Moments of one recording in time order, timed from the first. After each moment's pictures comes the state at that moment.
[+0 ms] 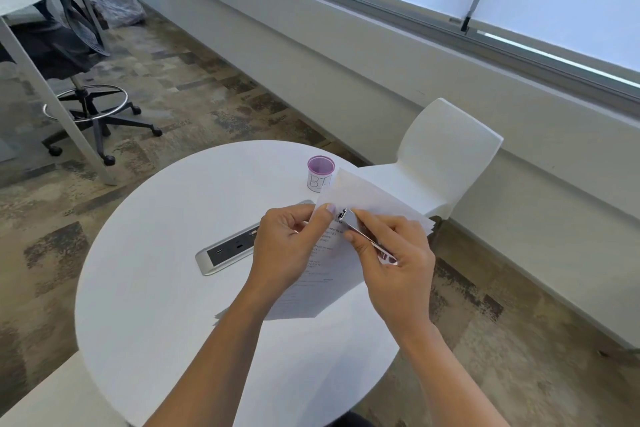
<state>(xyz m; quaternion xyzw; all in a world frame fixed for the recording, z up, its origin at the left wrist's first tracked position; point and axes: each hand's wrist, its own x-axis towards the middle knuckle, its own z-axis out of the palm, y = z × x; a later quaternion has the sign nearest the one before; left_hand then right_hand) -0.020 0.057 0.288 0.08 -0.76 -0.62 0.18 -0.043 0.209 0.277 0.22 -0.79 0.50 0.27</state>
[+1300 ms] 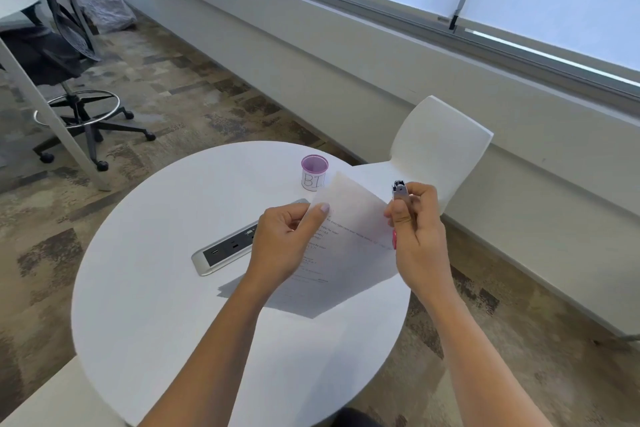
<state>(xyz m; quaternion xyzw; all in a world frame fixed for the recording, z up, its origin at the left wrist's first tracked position) -0.023 0.058 0.276 0.06 -0.76 -0.62 0.15 -0.067 0.241 0.293 0.15 -0.80 0.56 0.12</state>
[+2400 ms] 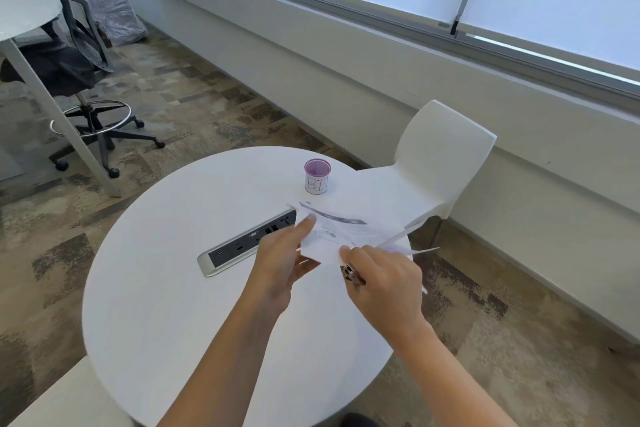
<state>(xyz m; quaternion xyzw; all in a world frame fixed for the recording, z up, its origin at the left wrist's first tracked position) -0.003 0.074 0.283 0.26 -0.52 -0.82 0.02 -0.032 0.232 0.254 0.32 -0.85 0.19 0.36</state>
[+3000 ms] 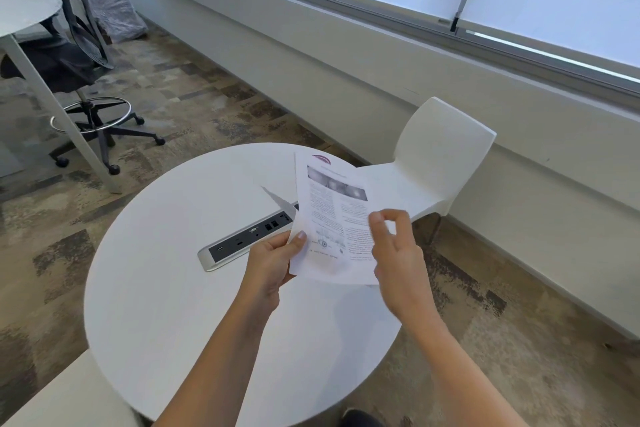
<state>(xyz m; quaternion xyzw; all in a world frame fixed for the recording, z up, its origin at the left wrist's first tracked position) 0.001 0.064 0.252 0.29 -0.52 -0.81 0.03 -0.023 0.238 0.287 0.09 -0.83 0.56 0.00</state>
